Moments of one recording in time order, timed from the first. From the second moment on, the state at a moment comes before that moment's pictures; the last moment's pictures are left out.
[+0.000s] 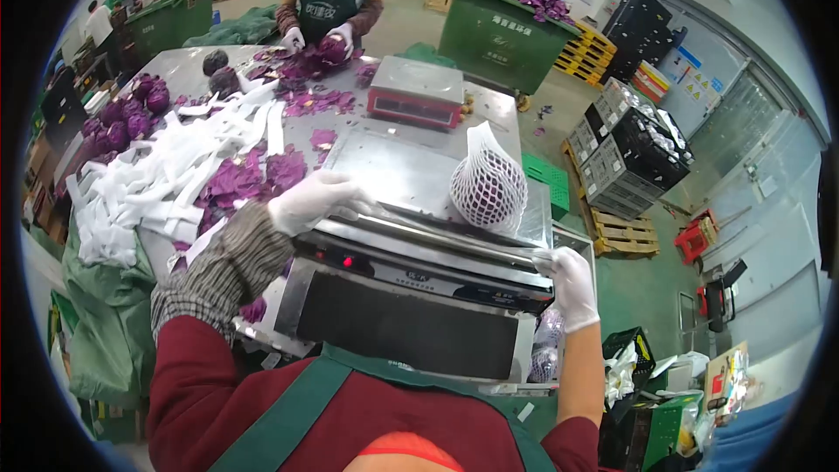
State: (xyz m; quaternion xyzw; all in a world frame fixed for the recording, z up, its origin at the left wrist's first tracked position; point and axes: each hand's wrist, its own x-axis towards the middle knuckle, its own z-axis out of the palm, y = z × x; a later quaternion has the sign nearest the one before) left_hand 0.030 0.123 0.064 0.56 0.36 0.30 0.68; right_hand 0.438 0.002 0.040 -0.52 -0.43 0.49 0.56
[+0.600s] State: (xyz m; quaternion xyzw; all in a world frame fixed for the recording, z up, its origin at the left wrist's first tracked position) left_hand 0.184 0.227 0.054 0.63 0.25 0.36 0.64; right_hand 0.397 0.152 0.039 -0.47 -0.50 0.51 0.52
